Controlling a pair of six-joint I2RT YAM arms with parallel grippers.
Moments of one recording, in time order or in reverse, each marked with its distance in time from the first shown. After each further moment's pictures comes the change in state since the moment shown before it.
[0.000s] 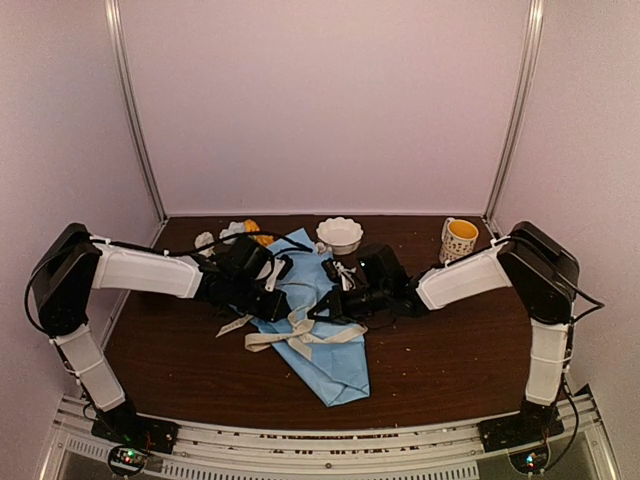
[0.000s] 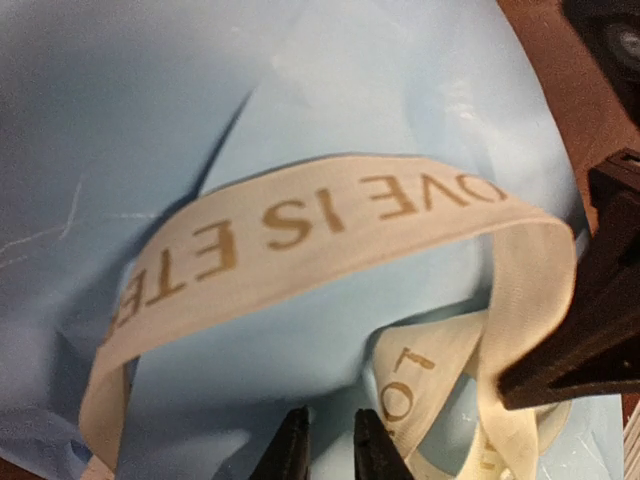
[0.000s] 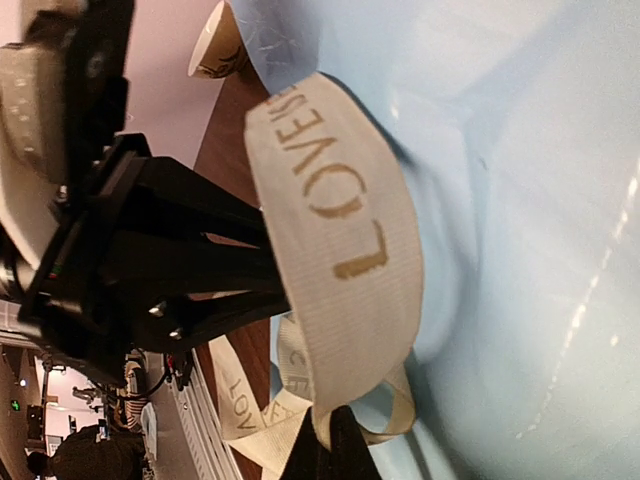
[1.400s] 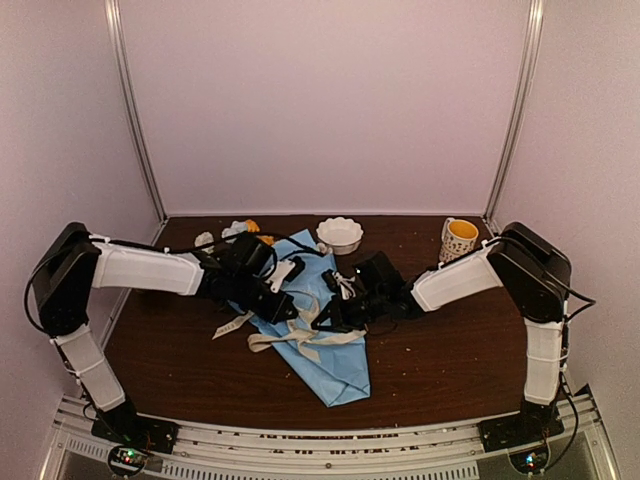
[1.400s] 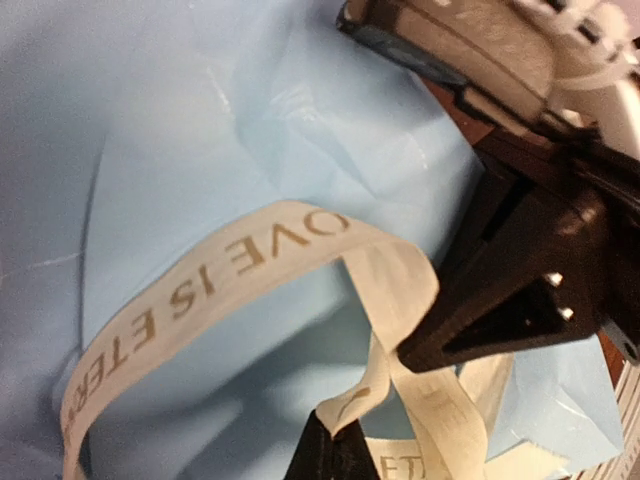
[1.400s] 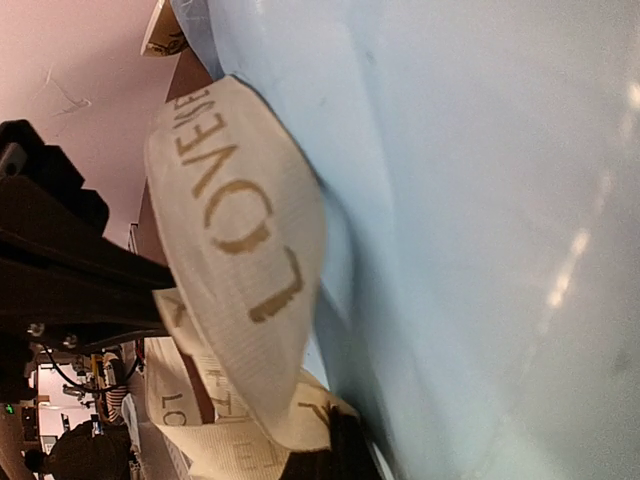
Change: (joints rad) left arm -0.007 0.036 0.053 -0.027 0.137 0.160; right arm -0.007 0.050 0.017 -0.086 0.009 -0.037
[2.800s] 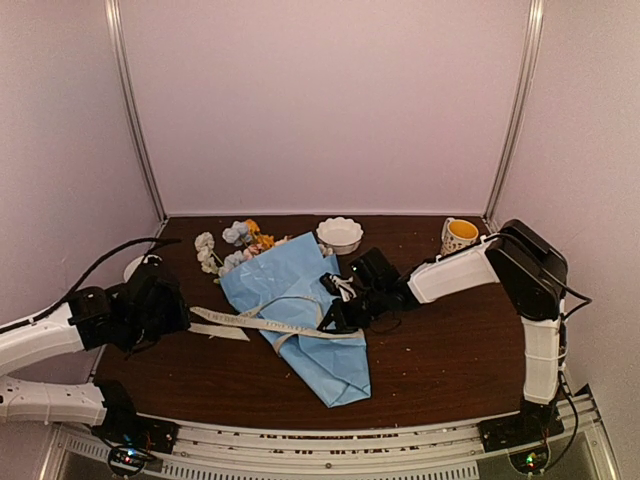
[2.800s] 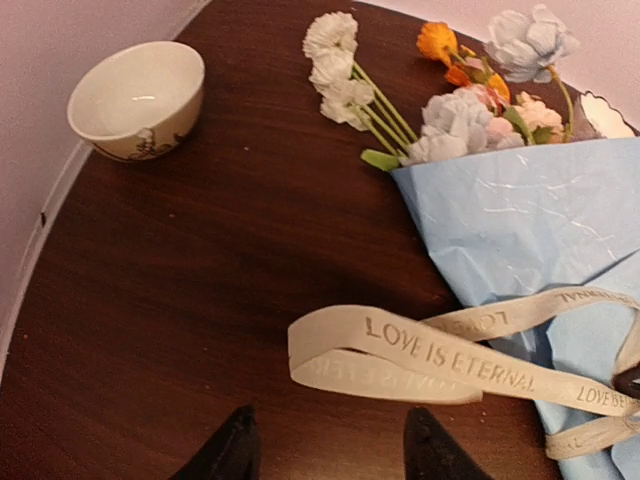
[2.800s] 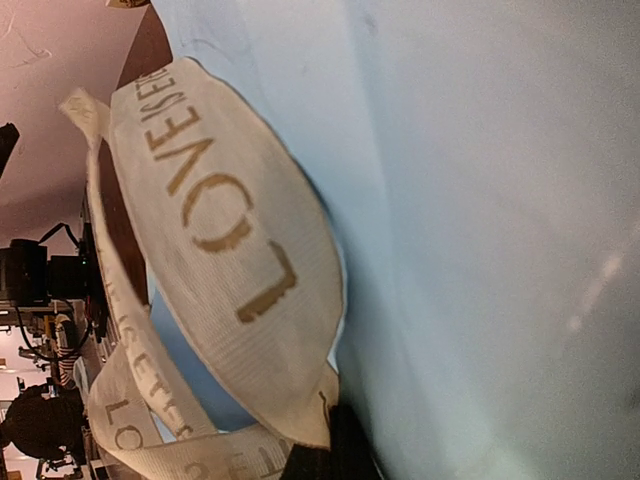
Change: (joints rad) left arm -0.018 -0.906 -0.444 -0.431 -0.818 -0.664; right arm -0.021 0.027 0.080 -0.221 -0.002 -0.203
